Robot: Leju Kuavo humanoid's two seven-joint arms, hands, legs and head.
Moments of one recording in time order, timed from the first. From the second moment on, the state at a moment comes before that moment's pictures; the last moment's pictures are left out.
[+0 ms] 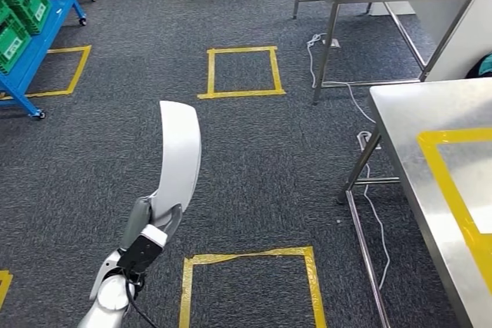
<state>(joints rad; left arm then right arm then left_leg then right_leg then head) 0.03 -0.17 -0.14 -1.38 -0.38 0.17 -0.50 0.01 0.37 -1.21 -0.64 0.64 -0.03 -0.69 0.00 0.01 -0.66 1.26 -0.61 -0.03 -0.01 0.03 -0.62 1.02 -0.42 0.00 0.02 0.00</state>
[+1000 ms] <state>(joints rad) -0.01 -0.17 -0.11 -1.31 -0.42 0.17 -0.49 0.02 0.36 -1.17 -0.64 0.63 -0.03 -0.69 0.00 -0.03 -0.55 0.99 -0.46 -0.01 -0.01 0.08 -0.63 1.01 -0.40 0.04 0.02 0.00</state>
